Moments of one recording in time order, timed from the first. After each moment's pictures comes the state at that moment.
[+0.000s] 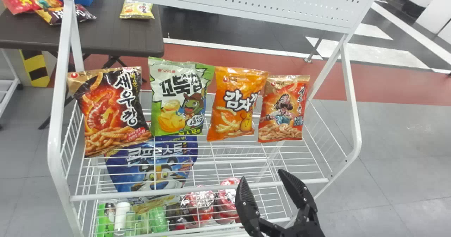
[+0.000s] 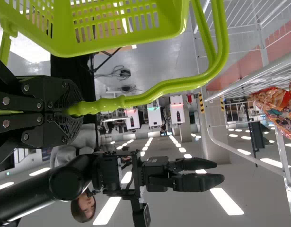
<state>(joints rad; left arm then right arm) 0.46 0.08 0.04 -1.94 0.06 1.35 -1.53 0.85 0.00 -0.07 -2.15 -0.13 -0.29 0.24</state>
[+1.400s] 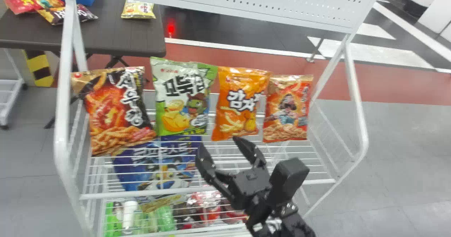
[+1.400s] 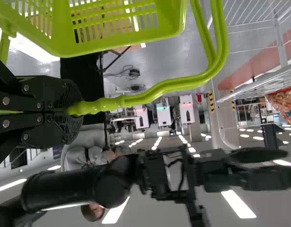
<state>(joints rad) 0.43 0.08 -0.03 -1.90 0.03 1.33 -1.52 0.46 0.00 0.03 -2.03 -0.07 0.08 0.25</state>
